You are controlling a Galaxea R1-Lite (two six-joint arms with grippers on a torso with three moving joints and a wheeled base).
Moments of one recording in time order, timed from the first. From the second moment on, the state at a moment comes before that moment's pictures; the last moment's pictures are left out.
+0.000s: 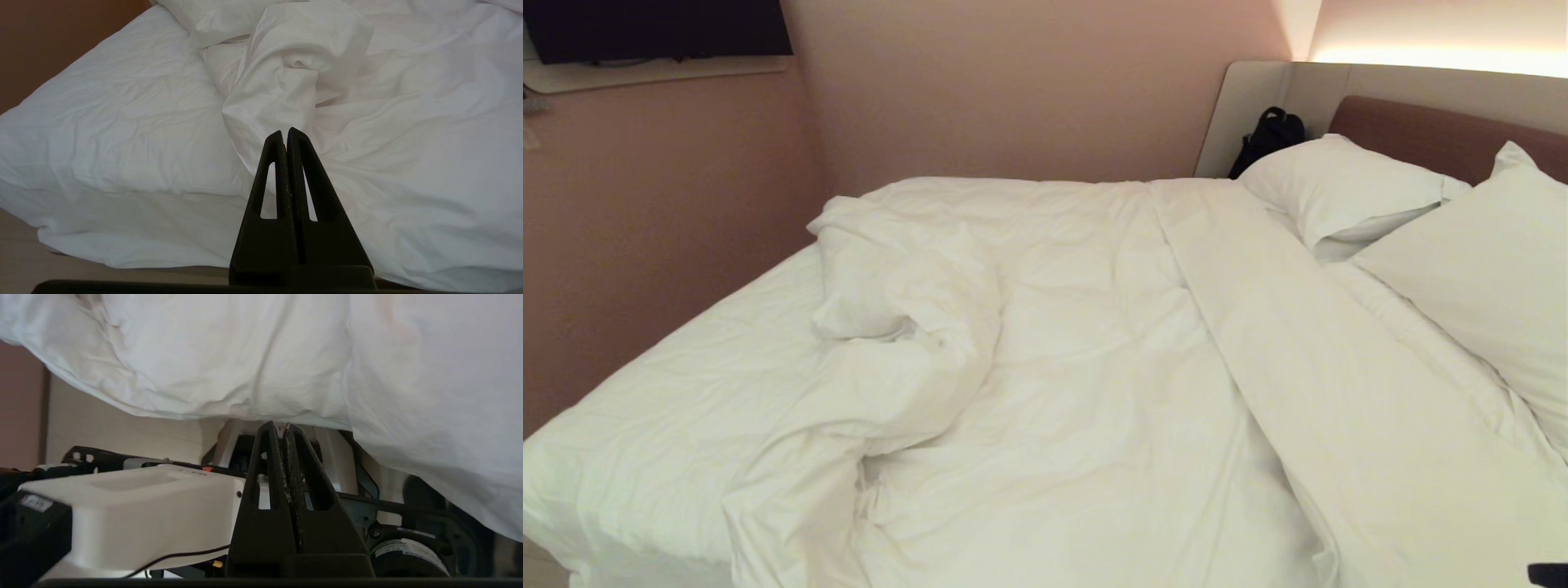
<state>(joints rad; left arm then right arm) 0.00 0.00 0.00 0.00 -0.01 0.03 0.25 0.88 -0.87 0.74 0.23 0.40</state>
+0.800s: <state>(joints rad) 0.00 0.00 0.00 0.00 -0.01 0.03 0.15 0.38 -0.66 0.69 0.05 0.43</state>
